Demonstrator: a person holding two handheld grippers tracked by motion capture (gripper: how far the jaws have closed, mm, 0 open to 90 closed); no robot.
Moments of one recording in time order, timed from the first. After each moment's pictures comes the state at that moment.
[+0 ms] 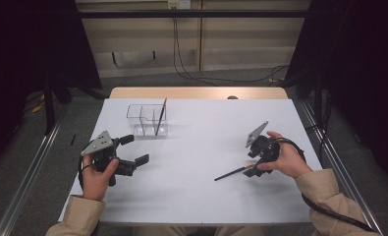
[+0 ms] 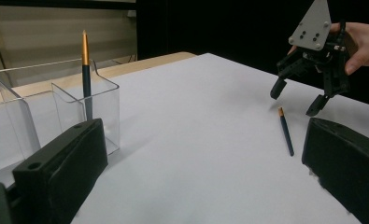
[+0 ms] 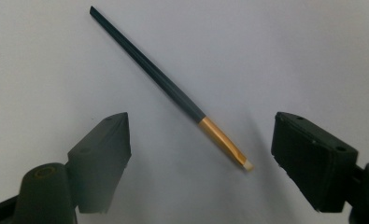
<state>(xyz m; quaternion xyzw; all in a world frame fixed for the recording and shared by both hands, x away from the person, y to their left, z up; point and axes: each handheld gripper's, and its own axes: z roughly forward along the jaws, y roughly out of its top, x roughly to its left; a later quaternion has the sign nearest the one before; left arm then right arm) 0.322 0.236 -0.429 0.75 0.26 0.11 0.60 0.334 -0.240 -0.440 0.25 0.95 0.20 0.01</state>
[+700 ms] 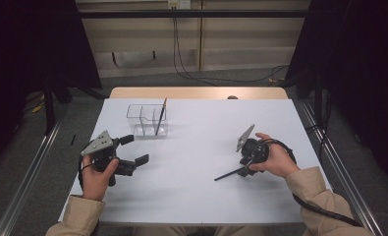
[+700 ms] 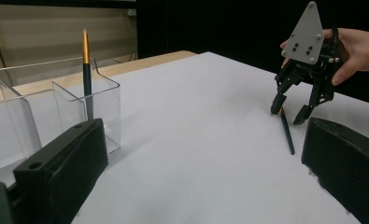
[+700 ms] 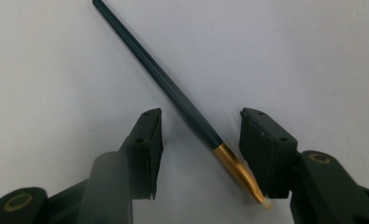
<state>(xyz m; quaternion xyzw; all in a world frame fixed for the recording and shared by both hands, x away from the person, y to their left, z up) 0.322 0.237 -0.429 0.75 0.26 0.11 0.60 0.341 -0.217 -0.453 0.21 0.96 0.17 -0.01</state>
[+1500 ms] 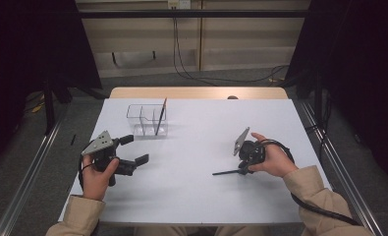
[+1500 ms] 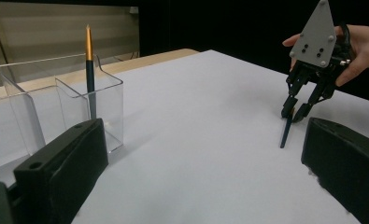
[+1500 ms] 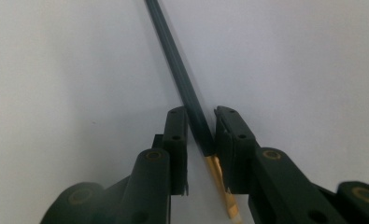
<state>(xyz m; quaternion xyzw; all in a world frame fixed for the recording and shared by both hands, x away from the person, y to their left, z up) 0.324 0.236 -0.431 0.75 0.27 0.11 0.60 0.337 -0.207 -0.450 0.17 0.98 0.14 0.00</state>
